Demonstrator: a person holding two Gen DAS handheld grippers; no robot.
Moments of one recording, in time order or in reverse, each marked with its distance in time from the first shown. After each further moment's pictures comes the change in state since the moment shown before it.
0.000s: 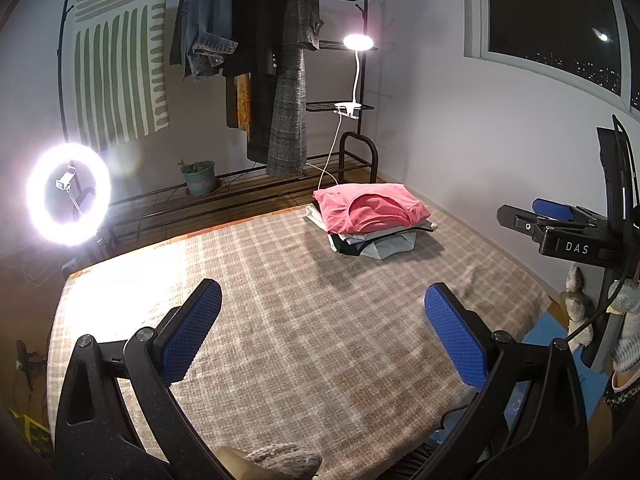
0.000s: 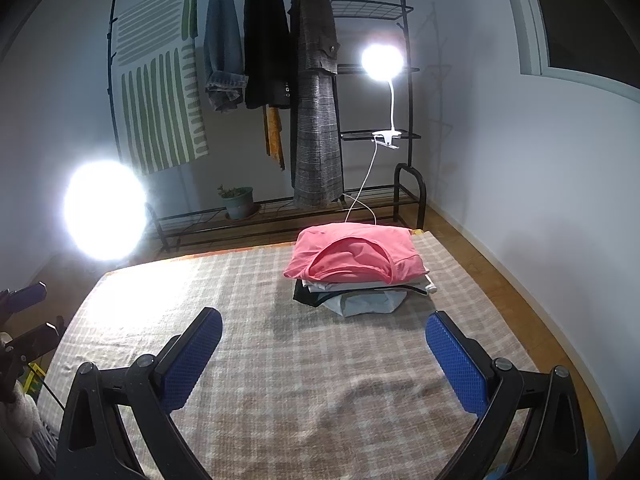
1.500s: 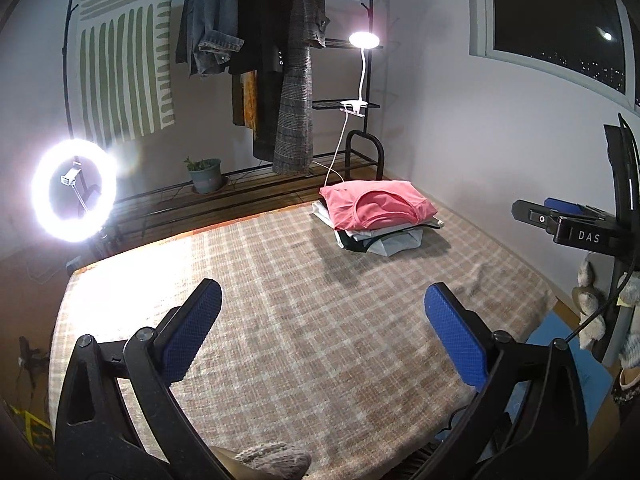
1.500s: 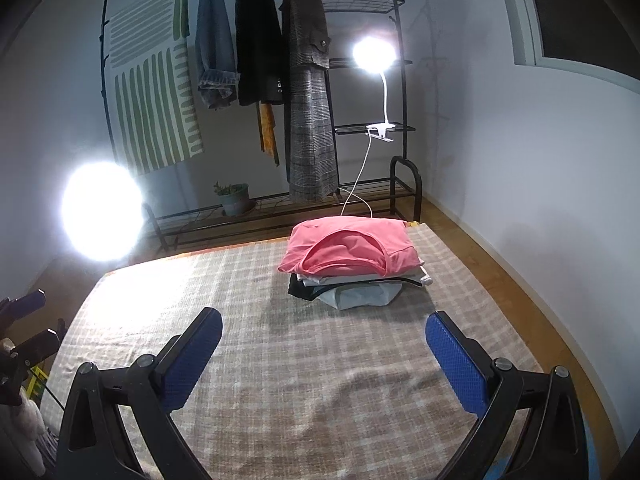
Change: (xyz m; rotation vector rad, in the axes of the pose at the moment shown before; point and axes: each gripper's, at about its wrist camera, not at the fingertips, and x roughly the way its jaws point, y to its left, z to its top) left arm 0.000 0.001 -0.008 -0.005 -0.005 0.021; right arm 0.003 -0.014 -0.002 0.028 0.020 -0.003
